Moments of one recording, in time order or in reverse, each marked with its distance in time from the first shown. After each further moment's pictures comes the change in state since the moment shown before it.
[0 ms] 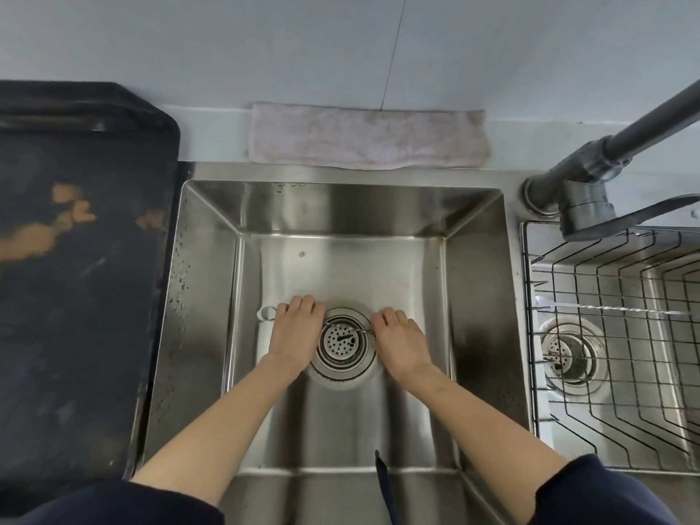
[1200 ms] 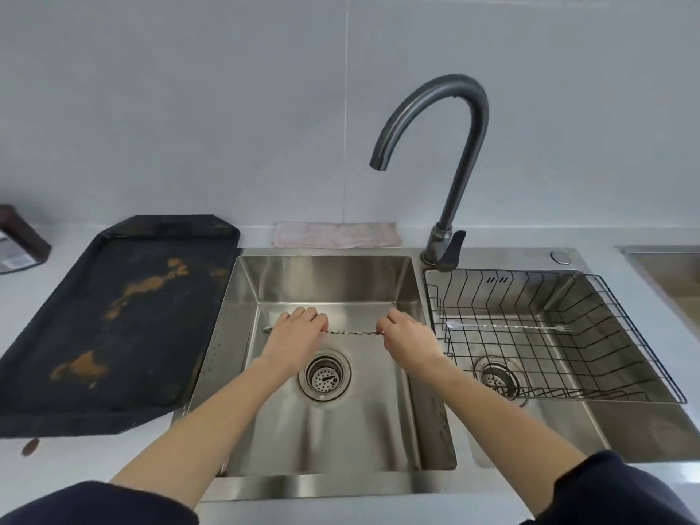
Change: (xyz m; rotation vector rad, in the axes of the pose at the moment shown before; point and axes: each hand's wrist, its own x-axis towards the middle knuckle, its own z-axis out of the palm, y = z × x) left_hand -0.131 0.058 -0.133 0.012 0.354 0.145; right_hand -0.149 0.016 -0.098 -0.124 0.475 -0.114
